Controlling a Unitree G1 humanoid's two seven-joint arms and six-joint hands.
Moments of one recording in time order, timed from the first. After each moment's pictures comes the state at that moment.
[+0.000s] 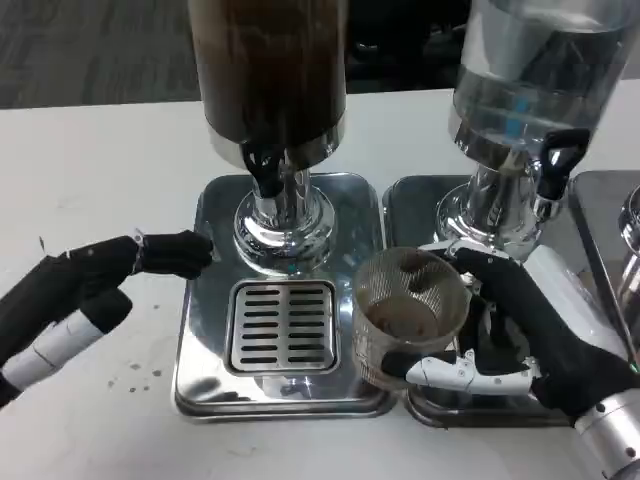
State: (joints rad) left arm 0.08 0.55 0.26 0.26 -0.27 -0.64 -0.79; right arm 0.18 -0.32 0.12 -0.19 -0.42 -0.22 0.09
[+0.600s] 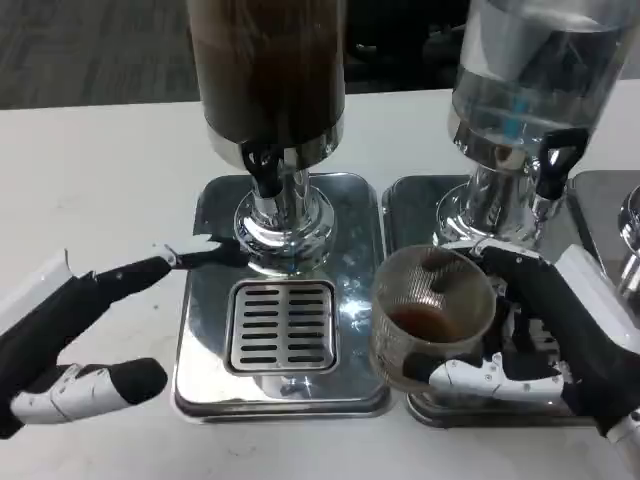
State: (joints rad) left arm 0.16 0.58 0.26 0.11 -0.23 -0.79 -0.79; right arm 0.26 -0.33 0.06 -0.32 -0.38 -0.18 0.14
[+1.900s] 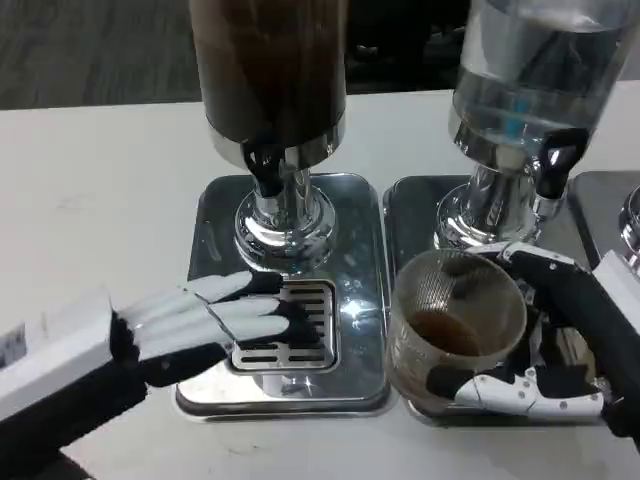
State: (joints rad) left arm 0.28 0.75 0.23 -0.07 -0.24 -1.04 -0.79; right arm 0.38 -0.33 -0.03 -0.49 -0.32 -0.16 0.23
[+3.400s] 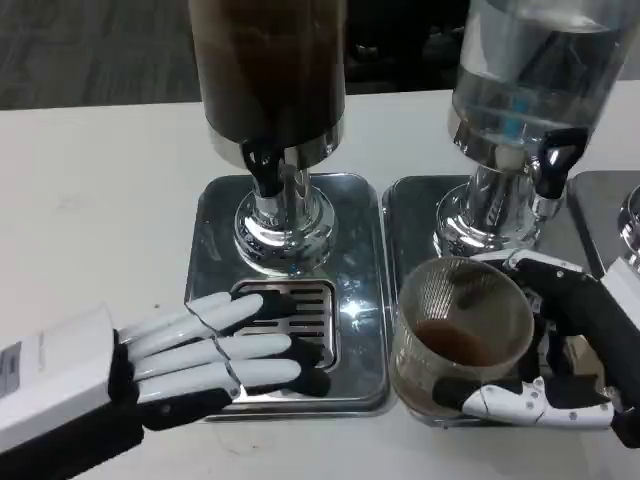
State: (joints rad) left arm 0.33 0.83 0.22 -0.09 -0.27 -1.14 -0.78; right arm 0.41 -0.33 -0.05 -0.52 -0.31 -0.16 0.26
